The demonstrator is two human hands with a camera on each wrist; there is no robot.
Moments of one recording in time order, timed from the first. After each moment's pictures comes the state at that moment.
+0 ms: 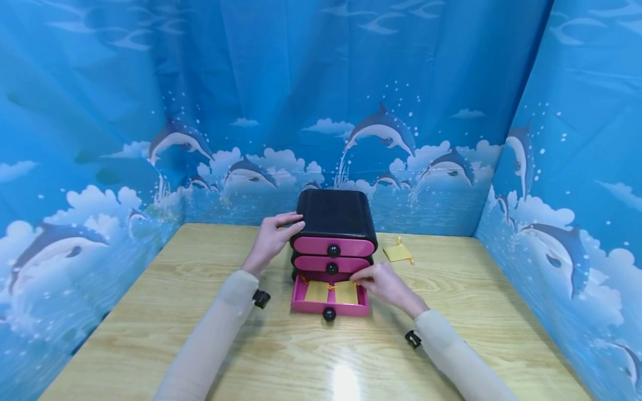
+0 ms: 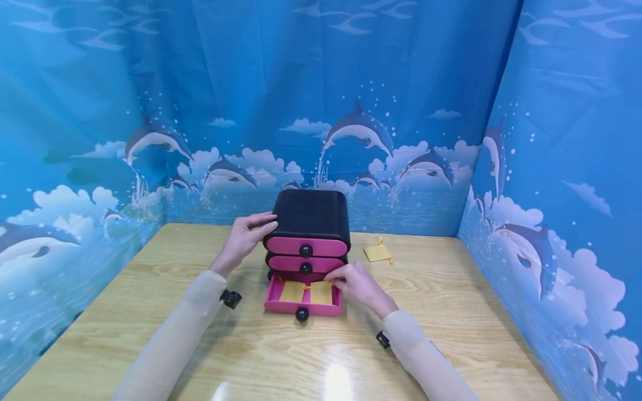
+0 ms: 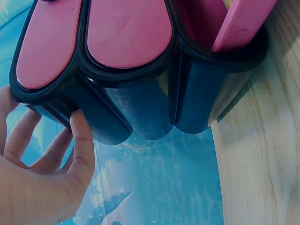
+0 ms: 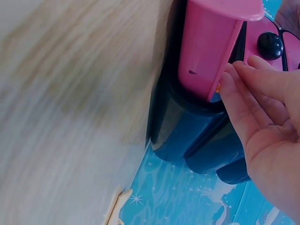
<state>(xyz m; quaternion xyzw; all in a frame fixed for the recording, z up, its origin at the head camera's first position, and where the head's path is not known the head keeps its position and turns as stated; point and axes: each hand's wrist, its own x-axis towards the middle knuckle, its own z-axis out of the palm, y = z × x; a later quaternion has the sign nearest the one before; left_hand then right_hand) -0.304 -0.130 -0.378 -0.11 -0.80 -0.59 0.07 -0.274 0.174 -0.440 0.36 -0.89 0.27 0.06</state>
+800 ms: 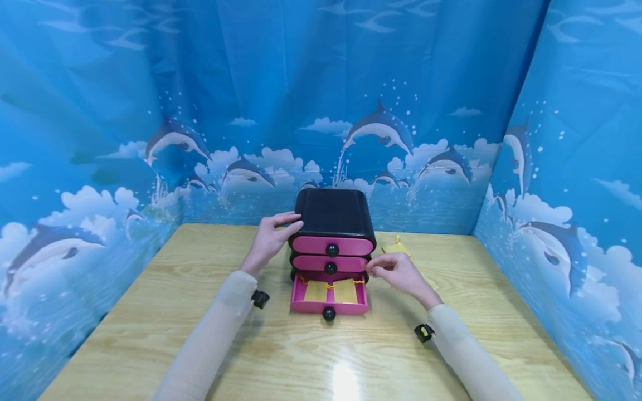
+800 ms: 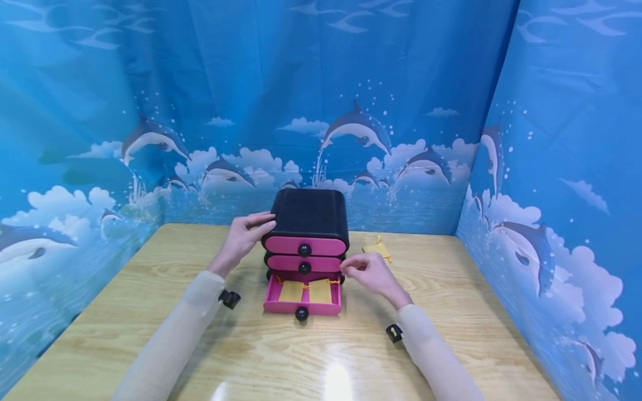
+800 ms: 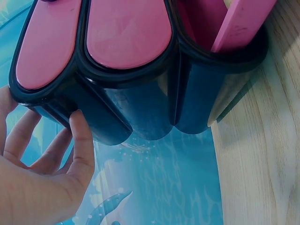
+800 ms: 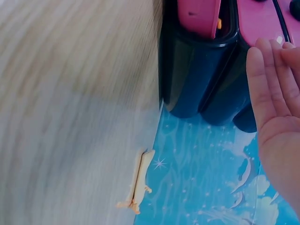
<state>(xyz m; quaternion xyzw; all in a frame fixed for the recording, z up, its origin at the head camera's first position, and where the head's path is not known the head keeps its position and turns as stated) -0.306 -0.130 -0.380 -0.11 -0.80 -0.59 0.07 -0.284 0.211 -0.437 0.23 -0.84 0.50 -0.01</state>
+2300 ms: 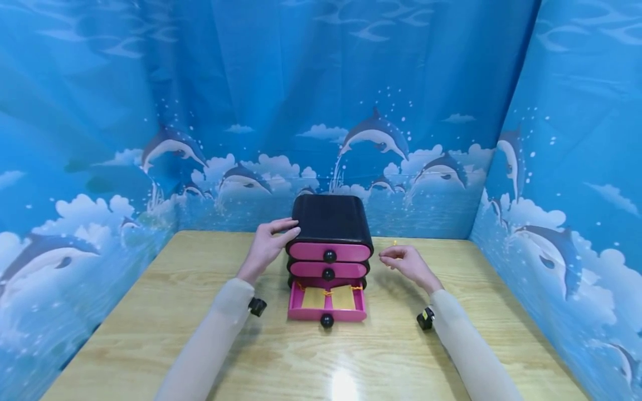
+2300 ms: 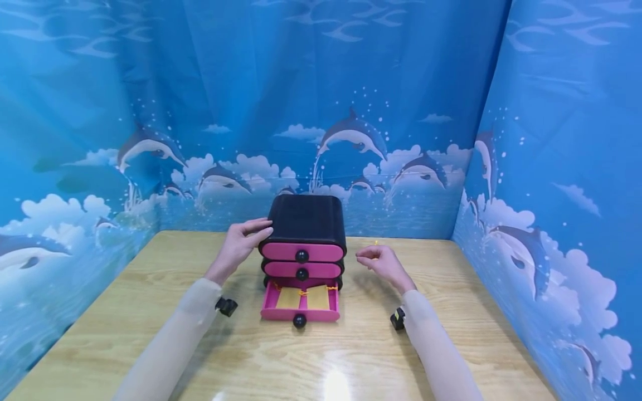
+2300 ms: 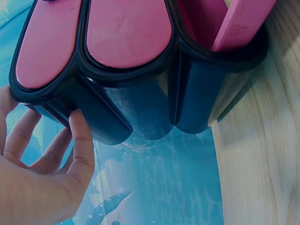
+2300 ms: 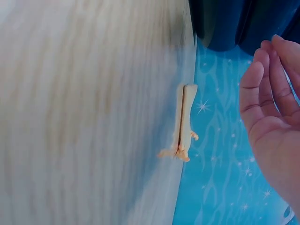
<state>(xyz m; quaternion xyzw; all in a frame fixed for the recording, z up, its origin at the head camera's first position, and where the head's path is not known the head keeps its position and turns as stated) -0.305 -0.130 -0.382 -0.10 -0.80 -0.58 0.07 -0.343 0.256 -0.456 0.17 -0.87 0.47 0.01</state>
